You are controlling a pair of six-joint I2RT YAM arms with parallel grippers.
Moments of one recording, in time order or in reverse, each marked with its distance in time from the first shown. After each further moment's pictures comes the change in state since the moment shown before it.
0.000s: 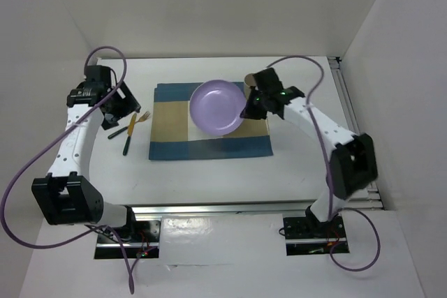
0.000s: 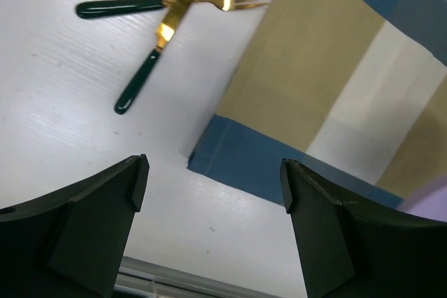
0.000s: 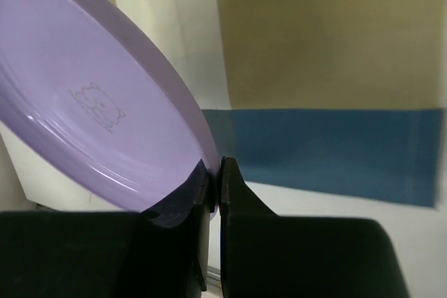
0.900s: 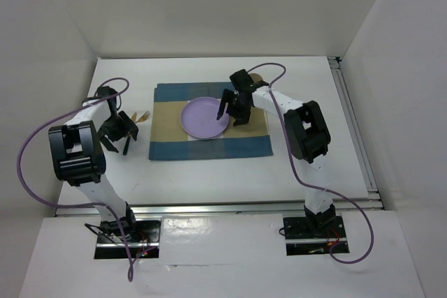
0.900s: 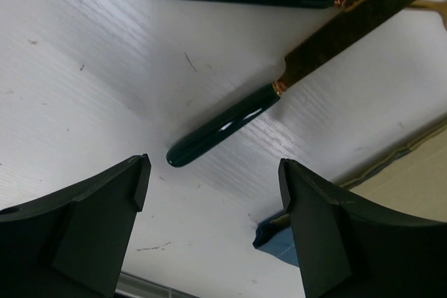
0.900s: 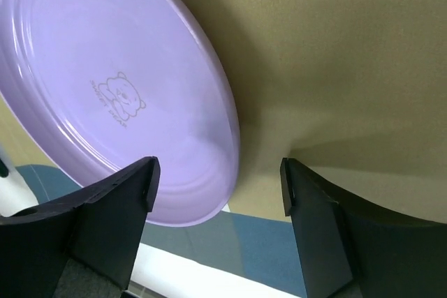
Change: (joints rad) left arm 0.154 0.377 -0.154 0.110 -0.063 -0.020; right arm 0.044 0.611 0.365 0.000 -0.132 0.003
